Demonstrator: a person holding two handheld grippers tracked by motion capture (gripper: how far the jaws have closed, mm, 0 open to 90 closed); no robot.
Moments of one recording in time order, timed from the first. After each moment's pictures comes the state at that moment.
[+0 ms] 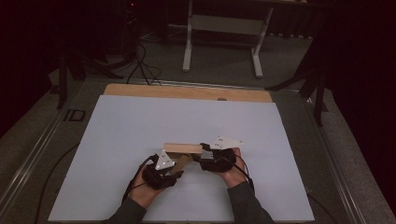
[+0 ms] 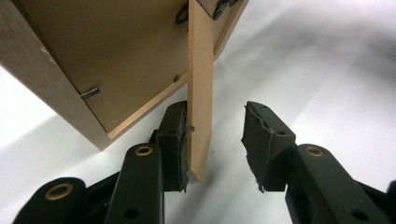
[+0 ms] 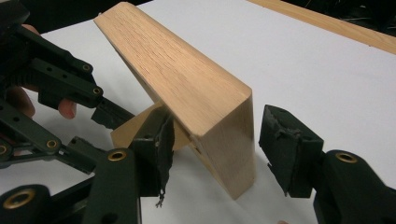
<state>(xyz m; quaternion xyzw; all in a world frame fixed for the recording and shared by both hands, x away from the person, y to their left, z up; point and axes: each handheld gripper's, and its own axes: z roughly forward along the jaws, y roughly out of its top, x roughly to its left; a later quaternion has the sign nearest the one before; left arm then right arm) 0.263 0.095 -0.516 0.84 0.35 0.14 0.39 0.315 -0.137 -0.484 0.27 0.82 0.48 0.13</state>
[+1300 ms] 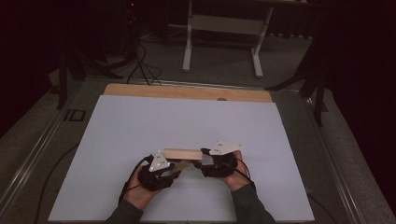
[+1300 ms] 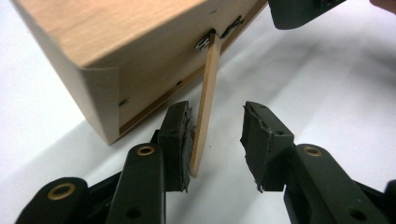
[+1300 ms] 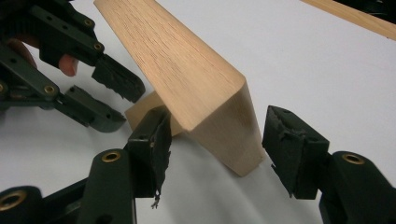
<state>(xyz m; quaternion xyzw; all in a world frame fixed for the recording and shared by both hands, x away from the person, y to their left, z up) 0.254 0.107 -0.507 0.83 0.35 0.14 0.41 0.304 -0.141 -0.485 0.24 0.85 0.46 0.12</state>
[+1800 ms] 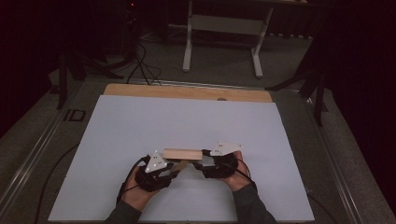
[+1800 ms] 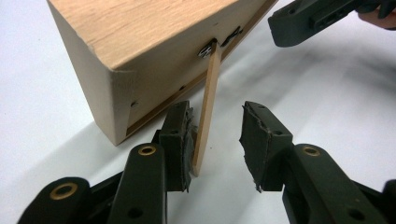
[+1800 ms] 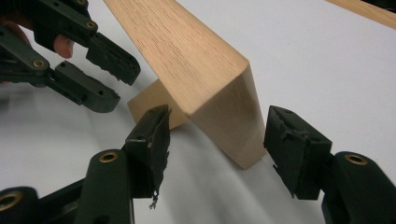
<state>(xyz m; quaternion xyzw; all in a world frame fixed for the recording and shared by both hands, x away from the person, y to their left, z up) 0.250 0.112 -0.503 0.82 0.34 0.14 0.43 0.305 -0.144 -0.489 0.23 0.85 0.45 0.11</state>
